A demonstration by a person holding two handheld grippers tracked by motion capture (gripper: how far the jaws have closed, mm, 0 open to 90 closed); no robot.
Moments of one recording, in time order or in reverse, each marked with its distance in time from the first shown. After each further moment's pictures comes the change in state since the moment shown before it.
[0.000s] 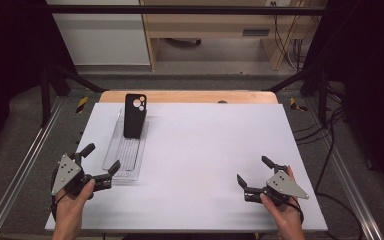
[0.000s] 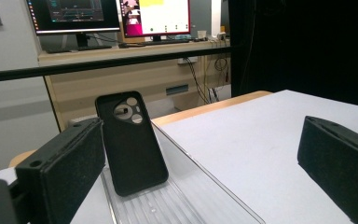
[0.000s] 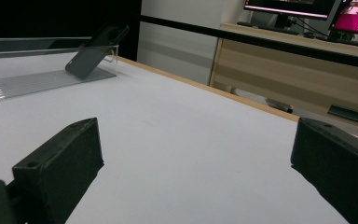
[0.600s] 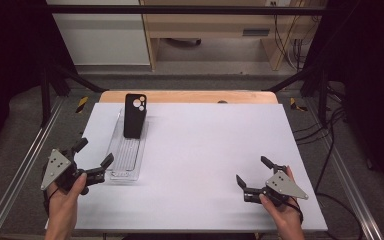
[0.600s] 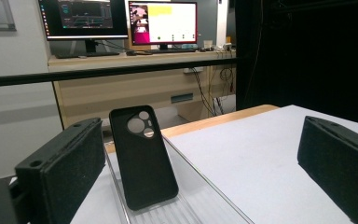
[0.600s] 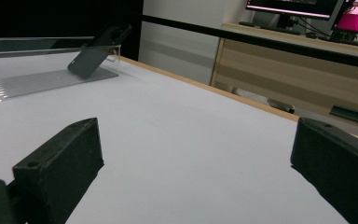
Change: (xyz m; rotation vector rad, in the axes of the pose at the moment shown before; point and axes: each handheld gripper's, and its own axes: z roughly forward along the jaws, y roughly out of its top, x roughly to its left) left arm 0.014 0.017 -0.003 -0.032 0.023 -0.030; right arm 0.002 0.001 0.000 0.001 0.006 -0.002
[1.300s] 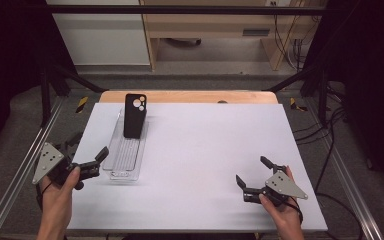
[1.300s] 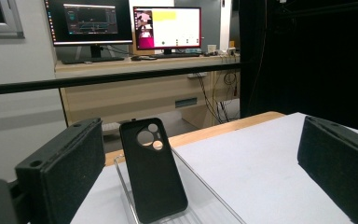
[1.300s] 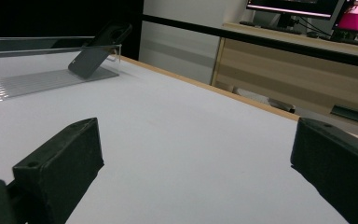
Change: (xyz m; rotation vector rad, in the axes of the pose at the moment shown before) left arm 0.010 0.019 -0.001 -0.010 0.017 0.002; right arm 0.001 0.000 0.001 0.001 0.002 0.001
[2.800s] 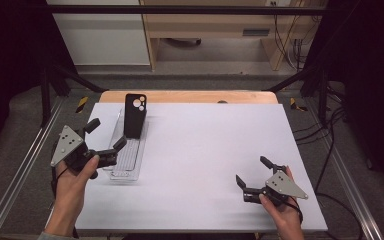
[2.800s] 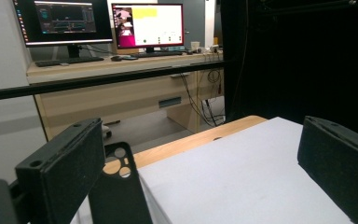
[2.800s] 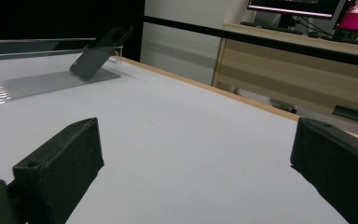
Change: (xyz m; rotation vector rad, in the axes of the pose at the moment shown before) left arm -0.030 0.040 0.038 0.027 -0.064 0.011; right arm 0.000 0.000 0.000 -0.005 0.005 0.005
